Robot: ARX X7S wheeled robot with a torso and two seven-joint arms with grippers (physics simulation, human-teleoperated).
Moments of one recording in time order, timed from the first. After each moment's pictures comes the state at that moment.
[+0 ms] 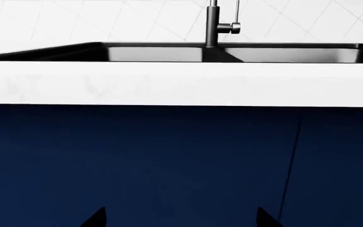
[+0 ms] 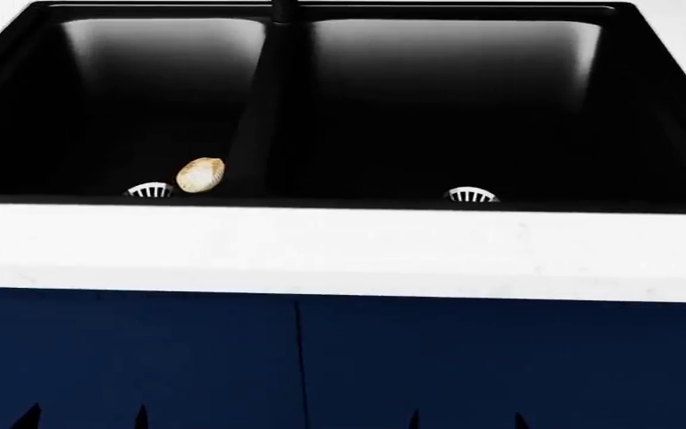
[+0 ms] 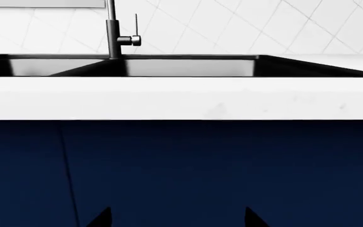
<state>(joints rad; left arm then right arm) -0.01 -0.09 0.09 0.00 -0.10 -0.01 -0.10 0.00 0.09 -0.10 -0.02 0.08 -0.02 0.12</state>
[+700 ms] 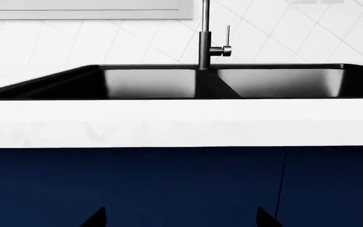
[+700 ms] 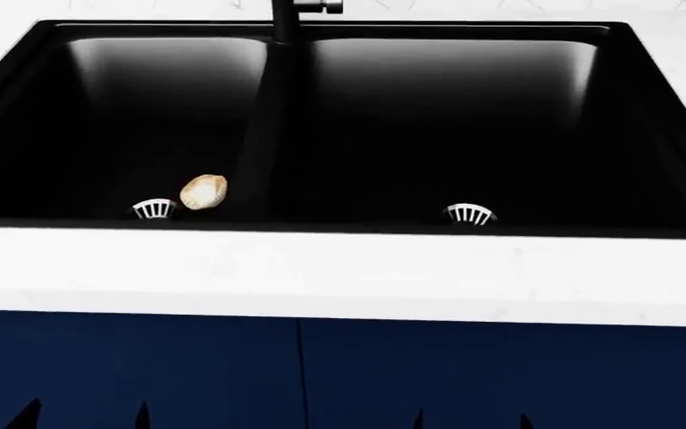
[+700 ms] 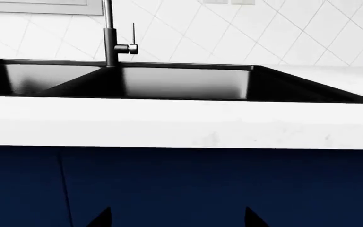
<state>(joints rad) 0.00 -0.13 0.14 -0.01 -0.12 0.06 -0.12 0.00 0.13 -0.14 -0.03 0.10 -0.01 0.17</state>
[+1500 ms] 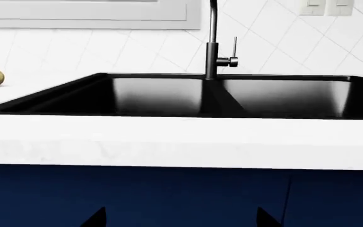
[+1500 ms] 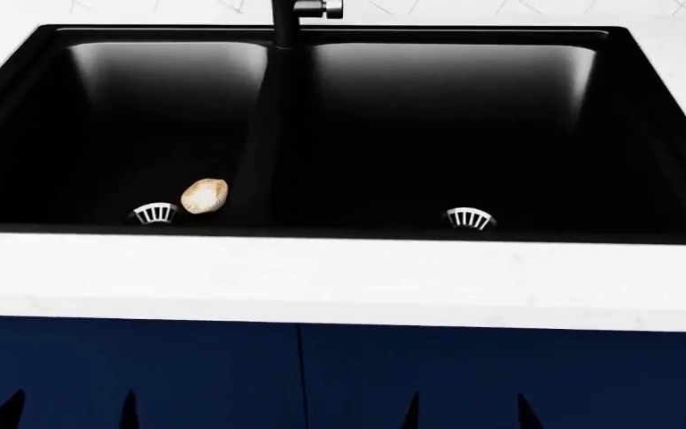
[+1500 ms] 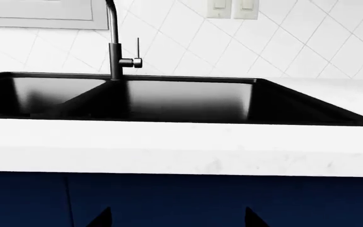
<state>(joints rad) 0.00 -0.16 0.15 0.08 -0.16 0.00 -0.18 0.02 0.16 -0.17 -0.09 0.12 0.04 0.20</state>
